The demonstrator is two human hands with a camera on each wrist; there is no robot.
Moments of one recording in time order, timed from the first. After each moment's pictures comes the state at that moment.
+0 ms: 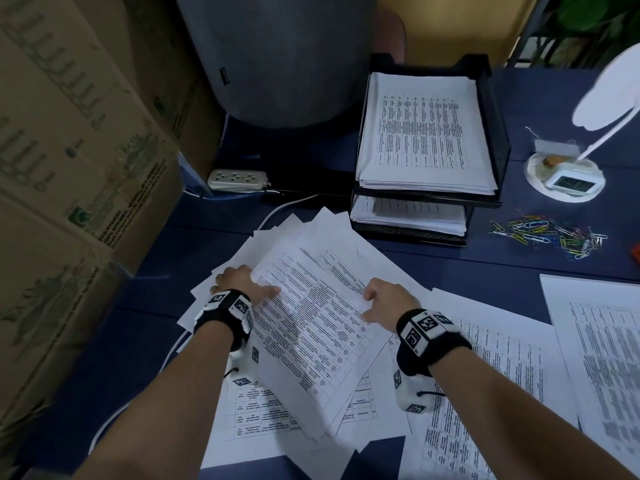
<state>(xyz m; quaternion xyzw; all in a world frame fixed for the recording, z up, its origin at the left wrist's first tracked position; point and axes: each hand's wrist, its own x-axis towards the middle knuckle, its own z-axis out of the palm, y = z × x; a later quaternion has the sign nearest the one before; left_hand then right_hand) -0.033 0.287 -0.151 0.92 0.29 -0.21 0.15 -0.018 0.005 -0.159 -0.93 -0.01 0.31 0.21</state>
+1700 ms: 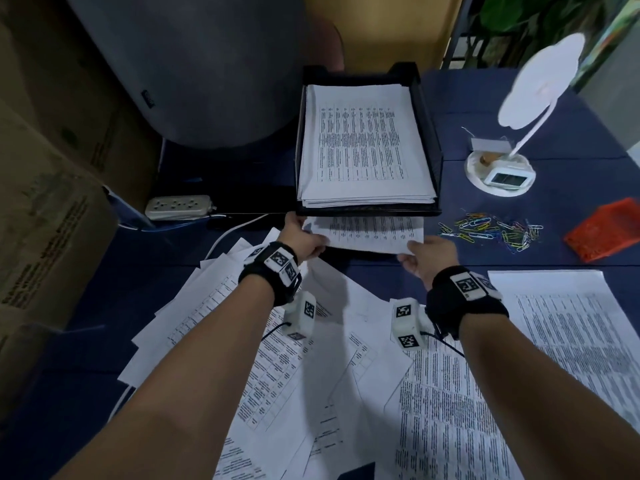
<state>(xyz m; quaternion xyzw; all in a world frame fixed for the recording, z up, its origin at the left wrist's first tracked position) 0.095 0.125 -0.112 0.76 0.18 -0.15 0.60 0.065 -0.102 -0.115 -0.62 0.36 0.05 0.69</state>
